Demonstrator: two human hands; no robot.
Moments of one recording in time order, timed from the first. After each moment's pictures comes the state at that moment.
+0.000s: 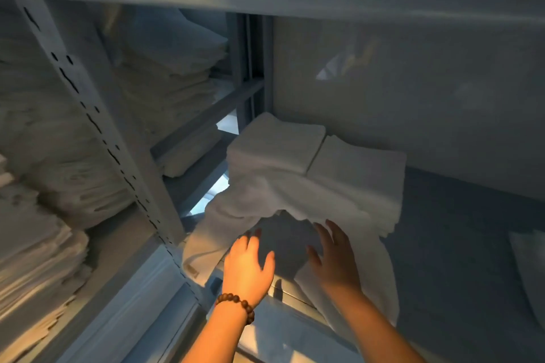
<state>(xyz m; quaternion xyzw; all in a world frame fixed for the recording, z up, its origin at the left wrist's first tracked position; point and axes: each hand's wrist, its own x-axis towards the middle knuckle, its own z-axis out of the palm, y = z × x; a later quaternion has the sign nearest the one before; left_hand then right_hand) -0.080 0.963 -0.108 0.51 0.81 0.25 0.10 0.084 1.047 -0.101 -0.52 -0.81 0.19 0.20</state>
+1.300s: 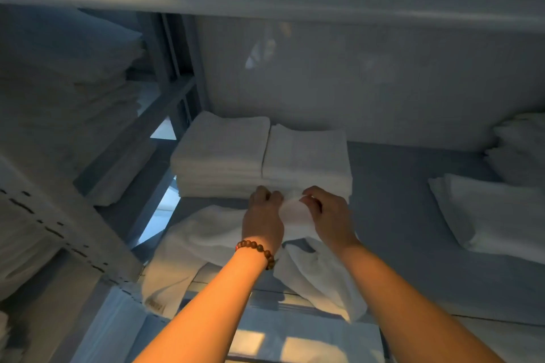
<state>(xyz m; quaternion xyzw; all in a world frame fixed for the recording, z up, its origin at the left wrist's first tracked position) -0.054 1.057 -0.044 0.68 0.67 0.25 0.13 0.093 1.073 -0.045 -0.54 -0.70 0.22 0.41</state>
